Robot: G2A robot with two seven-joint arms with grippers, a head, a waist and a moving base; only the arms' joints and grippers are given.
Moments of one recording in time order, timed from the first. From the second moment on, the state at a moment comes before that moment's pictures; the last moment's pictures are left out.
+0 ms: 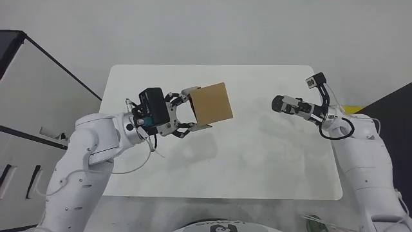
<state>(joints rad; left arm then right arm) 1.46 -1.10 -1.43 -2.12 1.11 -0.91 -0.18 -1.24 -1.06 1.50 -1.19 0.44 -0.53 1.29</state>
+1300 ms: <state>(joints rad) 1.26 -1.02 -1.58 -2.22 0.92 -1.01 -0.34 -1.24 -1.06 1.50 -1.19 0.44 -0.53 1.29</state>
